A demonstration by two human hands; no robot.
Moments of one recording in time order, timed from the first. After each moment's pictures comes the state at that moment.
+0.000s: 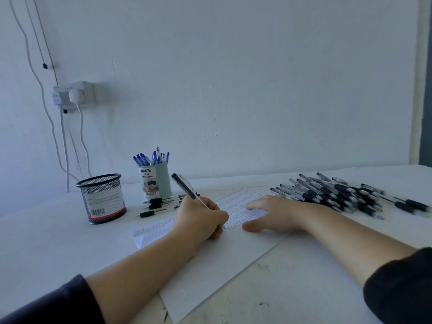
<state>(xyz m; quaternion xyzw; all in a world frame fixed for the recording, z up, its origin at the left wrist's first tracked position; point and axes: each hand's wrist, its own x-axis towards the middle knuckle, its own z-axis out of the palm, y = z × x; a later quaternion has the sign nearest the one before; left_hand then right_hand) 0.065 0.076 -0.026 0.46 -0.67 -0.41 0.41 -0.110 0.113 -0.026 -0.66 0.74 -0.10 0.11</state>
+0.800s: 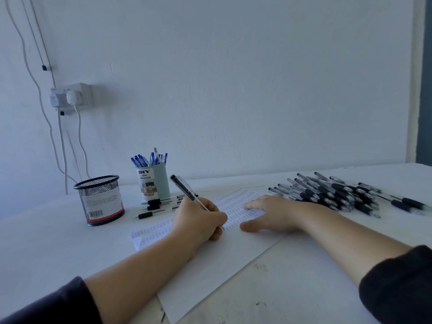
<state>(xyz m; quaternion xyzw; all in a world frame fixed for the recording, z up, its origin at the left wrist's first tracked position) 0.063 0.075 -0.029 0.46 -0.68 -0.40 0.41 -0.114 0.108 -0.030 -0.66 0.74 -0.11 0.11</state>
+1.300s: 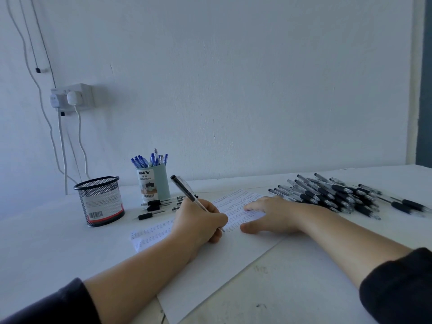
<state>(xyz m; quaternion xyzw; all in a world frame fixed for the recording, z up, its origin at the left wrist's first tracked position) 0.063 0.078 -0.027 0.45 -0.68 -0.41 0.41 -0.116 0.105 -0.033 -0.66 0.74 -0.12 0.11</state>
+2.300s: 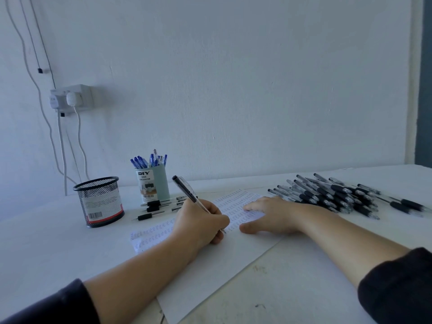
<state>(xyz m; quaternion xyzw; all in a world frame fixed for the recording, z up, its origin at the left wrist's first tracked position) 0.063 0.082 -0.027 0.44 -0.70 -0.38 0.40 -0.117 0.105 -0.033 -0.66 0.73 -0.11 0.11</state>
